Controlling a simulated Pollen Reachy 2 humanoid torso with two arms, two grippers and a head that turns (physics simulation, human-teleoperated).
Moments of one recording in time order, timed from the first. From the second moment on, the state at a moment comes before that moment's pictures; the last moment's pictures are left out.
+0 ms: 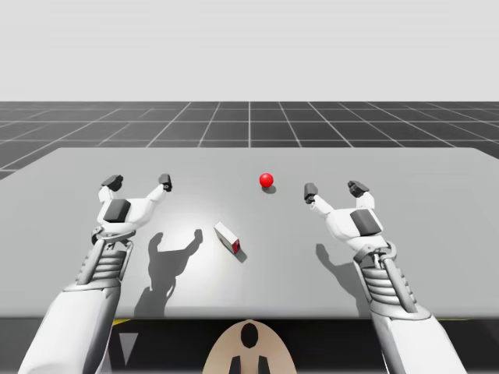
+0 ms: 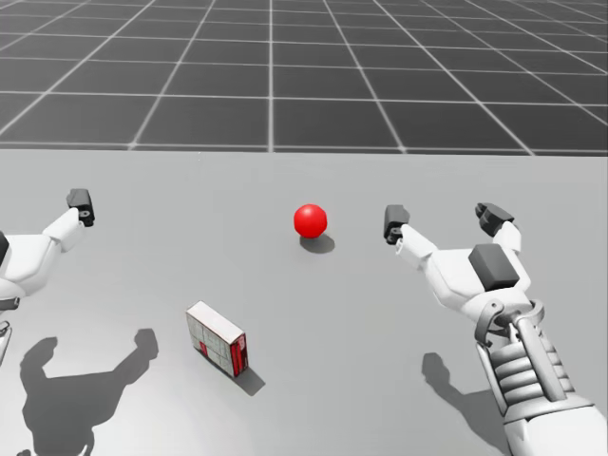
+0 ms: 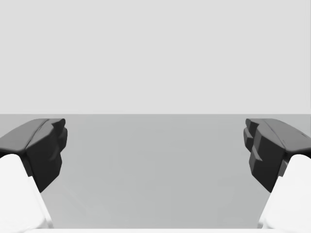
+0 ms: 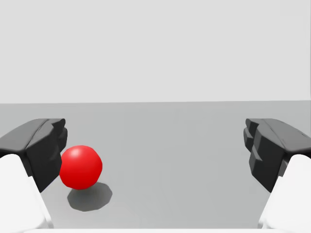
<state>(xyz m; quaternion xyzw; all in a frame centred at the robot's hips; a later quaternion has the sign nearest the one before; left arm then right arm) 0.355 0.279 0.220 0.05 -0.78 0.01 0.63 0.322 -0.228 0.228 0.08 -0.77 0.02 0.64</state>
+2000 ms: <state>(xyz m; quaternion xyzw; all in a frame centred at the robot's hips) 0.356 0.276 0.217 0.05 -0.78 0.00 0.63 0.321 -0.225 0.228 0.07 -0.77 0.03 0.63</state>
